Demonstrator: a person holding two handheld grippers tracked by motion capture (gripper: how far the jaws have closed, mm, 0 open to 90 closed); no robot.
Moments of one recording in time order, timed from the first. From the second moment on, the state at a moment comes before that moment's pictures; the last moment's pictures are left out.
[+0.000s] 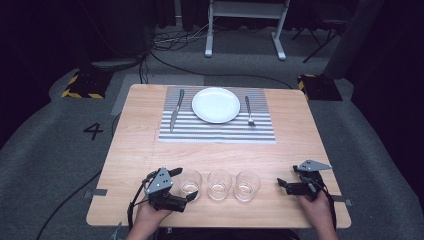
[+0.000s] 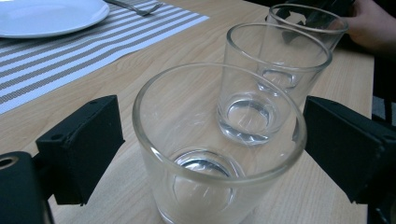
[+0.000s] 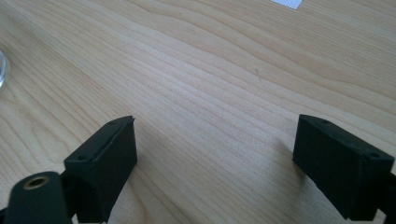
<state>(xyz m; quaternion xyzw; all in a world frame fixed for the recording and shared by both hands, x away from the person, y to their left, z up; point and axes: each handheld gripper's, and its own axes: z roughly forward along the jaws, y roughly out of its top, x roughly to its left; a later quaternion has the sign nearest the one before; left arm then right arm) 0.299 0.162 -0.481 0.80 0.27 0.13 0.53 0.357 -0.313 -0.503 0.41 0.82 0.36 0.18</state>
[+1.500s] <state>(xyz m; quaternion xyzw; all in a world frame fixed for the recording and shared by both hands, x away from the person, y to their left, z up) 0.320 0.160 -0.454 0.83 0.31 0.11 0.45 0.357 -0.313 -0.503 0.41 0.82 0.36 0.19</state>
